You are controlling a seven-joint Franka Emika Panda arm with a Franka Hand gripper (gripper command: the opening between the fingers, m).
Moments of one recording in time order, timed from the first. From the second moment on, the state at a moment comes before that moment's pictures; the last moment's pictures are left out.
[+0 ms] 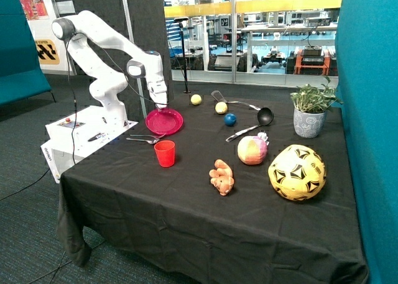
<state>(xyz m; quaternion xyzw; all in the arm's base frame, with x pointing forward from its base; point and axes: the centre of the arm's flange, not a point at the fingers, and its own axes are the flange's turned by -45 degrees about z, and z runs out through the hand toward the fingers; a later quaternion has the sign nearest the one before) 0.300 0.017 0.333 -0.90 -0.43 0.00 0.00</state>
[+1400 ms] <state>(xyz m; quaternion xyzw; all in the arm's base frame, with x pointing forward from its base) 0.320 0.002 0.362 -0.92 -0.39 0.00 0.00</state>
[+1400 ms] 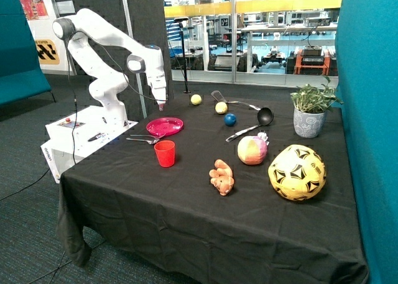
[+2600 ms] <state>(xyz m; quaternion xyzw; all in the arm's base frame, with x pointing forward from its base) 0.401 -0.060 0.389 -0.96 -0.29 0.00 0.00</state>
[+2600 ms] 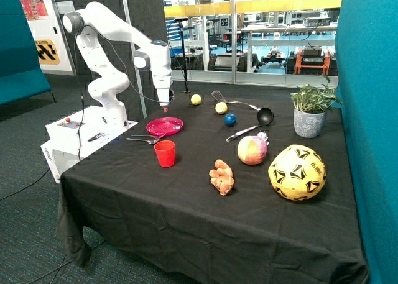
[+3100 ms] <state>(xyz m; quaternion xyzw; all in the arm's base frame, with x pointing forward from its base) 0.425 -0.071 0.390 -0.97 -0.26 0.00 0.00</state>
